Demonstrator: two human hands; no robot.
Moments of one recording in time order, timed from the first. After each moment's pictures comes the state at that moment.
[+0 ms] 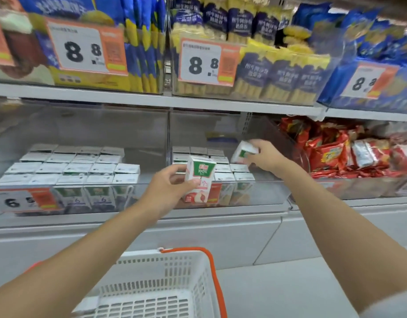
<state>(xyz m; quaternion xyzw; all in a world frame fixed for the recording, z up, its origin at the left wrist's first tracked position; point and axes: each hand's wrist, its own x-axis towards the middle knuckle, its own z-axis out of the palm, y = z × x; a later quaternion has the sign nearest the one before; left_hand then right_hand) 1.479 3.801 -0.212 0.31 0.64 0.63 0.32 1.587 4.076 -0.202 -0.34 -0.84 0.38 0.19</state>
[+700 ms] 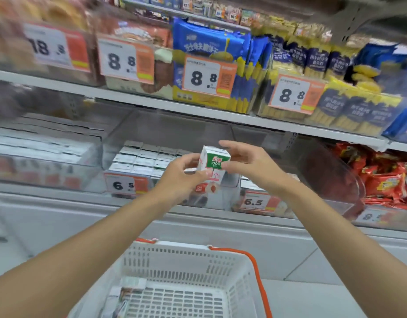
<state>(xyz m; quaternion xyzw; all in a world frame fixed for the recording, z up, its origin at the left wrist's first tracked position) 1.405 3.673 -0.181 0.33 0.64 0.66 0.23 1.513 3.834 -0.134 -0.09 -0.87 0.47 0.15</state>
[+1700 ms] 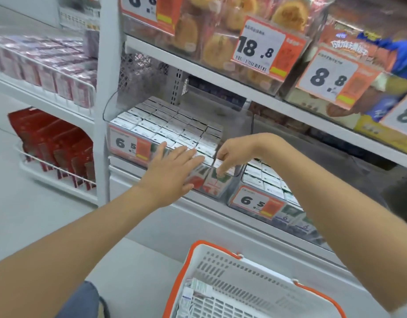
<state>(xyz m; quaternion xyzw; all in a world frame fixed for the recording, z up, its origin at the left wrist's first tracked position) 1.177 3.450 -0.269 0.42 0.89 0.08 -0.13 1.203 3.634 -0.145 -0.04 -0.95 -0.04 -0.29</state>
